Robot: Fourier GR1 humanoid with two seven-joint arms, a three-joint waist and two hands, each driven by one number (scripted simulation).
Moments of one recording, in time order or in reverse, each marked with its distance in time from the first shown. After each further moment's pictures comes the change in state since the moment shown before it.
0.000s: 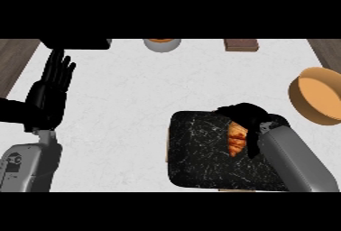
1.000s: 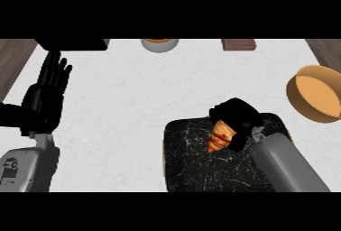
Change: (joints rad) left arm 0.027 -0.011 0.012 -0.041 -0.024 0.006 0.022; right arm 0.070 0.062 -0.010 -0.251 0.123 -0.115 0.031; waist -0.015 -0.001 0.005
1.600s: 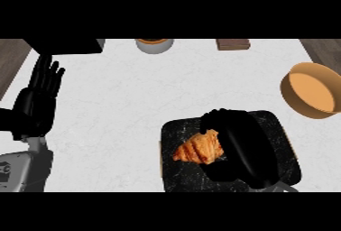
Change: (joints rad) left arm 0.027 0.014 0.030 -0.005 0.013 -0.007 -0.007; right arm 0.260 0.197 0.041 -0.671 0.077 -0.153 0.339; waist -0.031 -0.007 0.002
